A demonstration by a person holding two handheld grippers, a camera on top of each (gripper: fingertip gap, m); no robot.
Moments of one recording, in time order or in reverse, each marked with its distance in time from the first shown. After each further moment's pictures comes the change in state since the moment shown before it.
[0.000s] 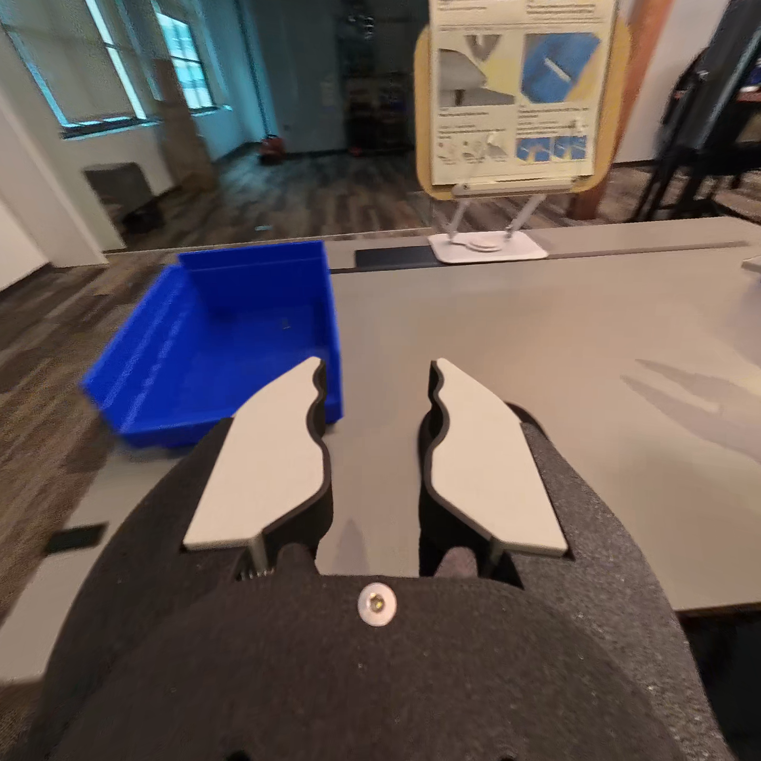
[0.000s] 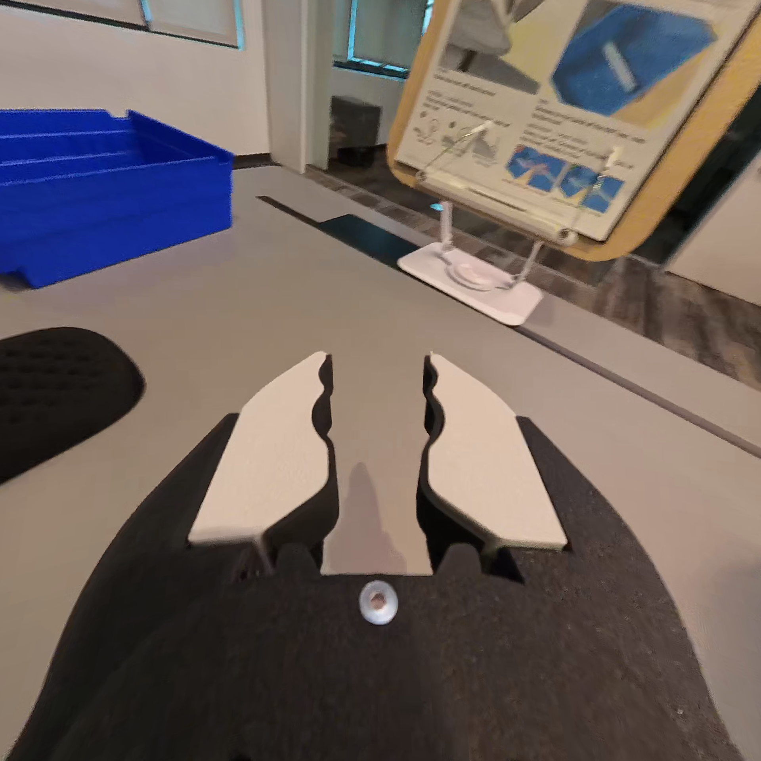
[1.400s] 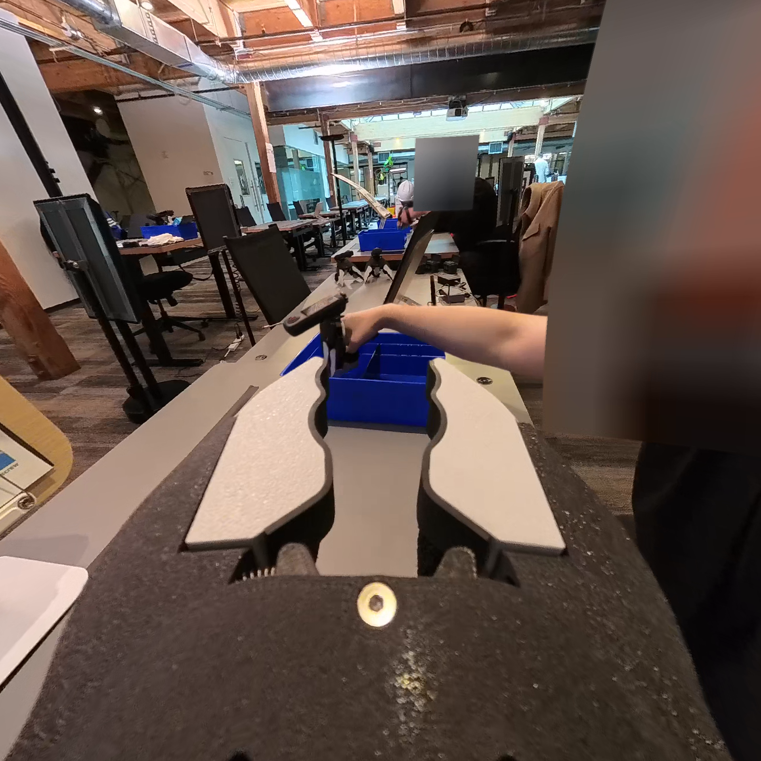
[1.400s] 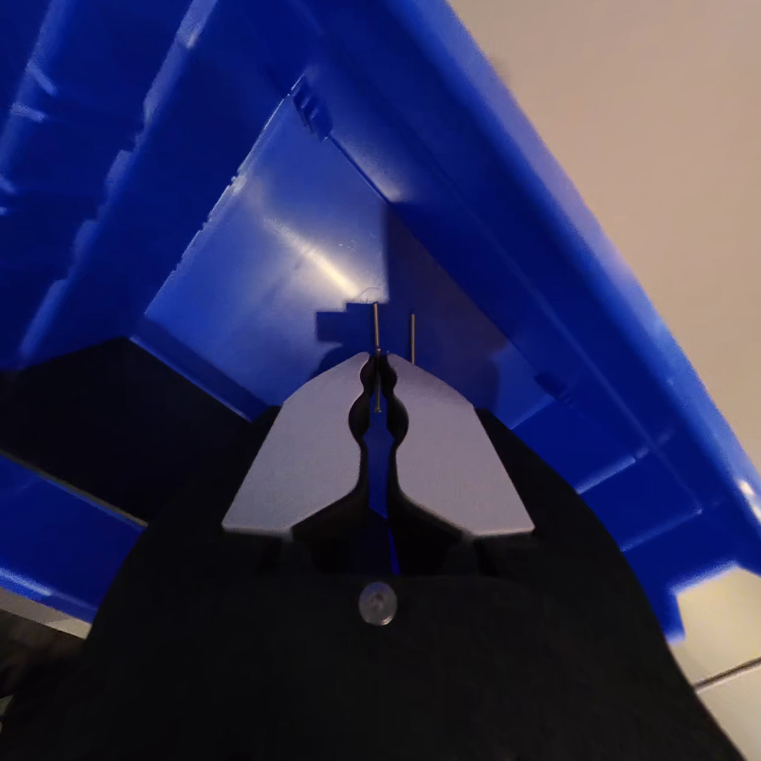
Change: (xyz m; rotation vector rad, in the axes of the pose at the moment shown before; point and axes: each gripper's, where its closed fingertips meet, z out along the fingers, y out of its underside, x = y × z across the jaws) left arm 0.338 -0.160 0.135 0.262 1.371 0.080; right arm 0.426 0.240 -0.072 -1.199 -0.232 0.062
